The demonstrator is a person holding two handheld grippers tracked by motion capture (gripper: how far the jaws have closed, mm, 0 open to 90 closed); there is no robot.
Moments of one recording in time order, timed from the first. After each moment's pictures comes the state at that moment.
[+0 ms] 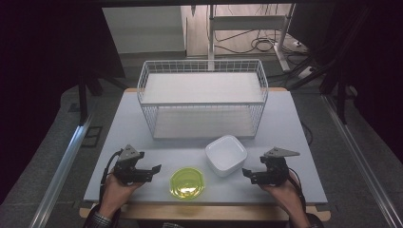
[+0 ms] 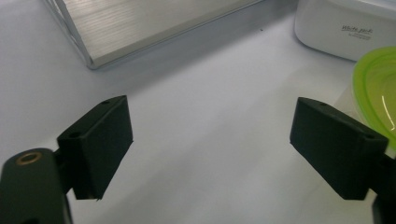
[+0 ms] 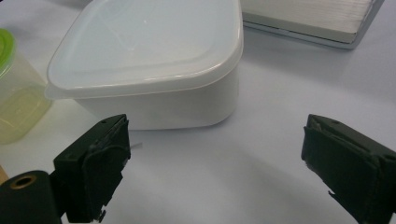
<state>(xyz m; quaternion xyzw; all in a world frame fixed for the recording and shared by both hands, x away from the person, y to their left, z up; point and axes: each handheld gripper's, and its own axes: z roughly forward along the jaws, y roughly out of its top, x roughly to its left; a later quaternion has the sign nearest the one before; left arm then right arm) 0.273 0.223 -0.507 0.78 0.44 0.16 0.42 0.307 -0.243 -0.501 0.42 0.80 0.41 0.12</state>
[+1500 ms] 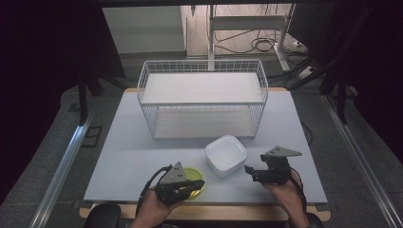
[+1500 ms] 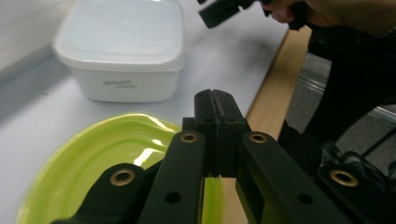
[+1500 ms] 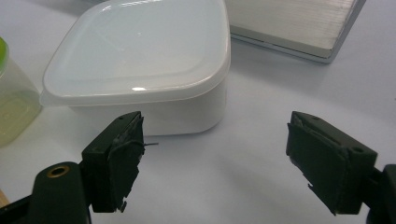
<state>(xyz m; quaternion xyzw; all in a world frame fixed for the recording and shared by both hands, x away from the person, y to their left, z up) 0.222 0.087 -0.474 0.84 0.26 0.06 0.47 0.305 -0.244 -0.493 0.42 0.80 0.41 0.15</state>
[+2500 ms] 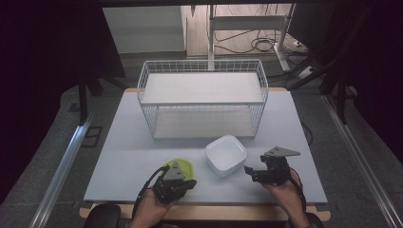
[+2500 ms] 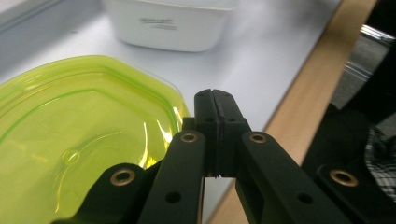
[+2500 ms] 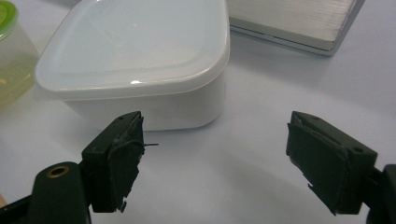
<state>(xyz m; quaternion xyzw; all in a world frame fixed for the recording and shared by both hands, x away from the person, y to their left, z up) 0.238 0.108 -0.494 0.85 0.33 0.08 0.40 0.306 -0.243 -0.495 0.42 0.80 0.40 0.14</state>
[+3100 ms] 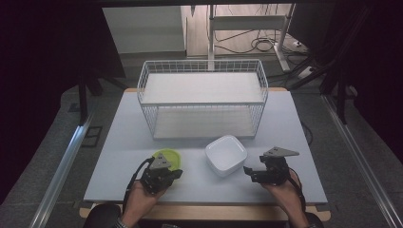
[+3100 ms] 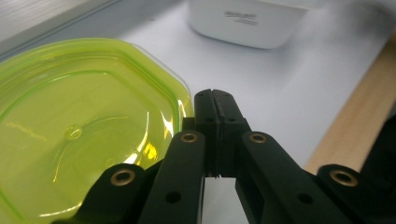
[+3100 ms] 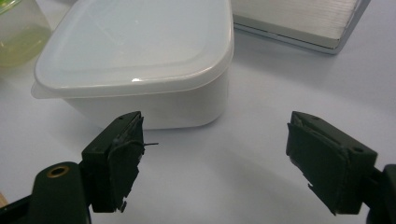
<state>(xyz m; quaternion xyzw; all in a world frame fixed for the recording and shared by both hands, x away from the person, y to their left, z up) 0.259 0.145 -0.499 0.83 0.38 0.10 0.39 0.307 -0.241 -0.497 0.42 0.80 0.39 0.14</state>
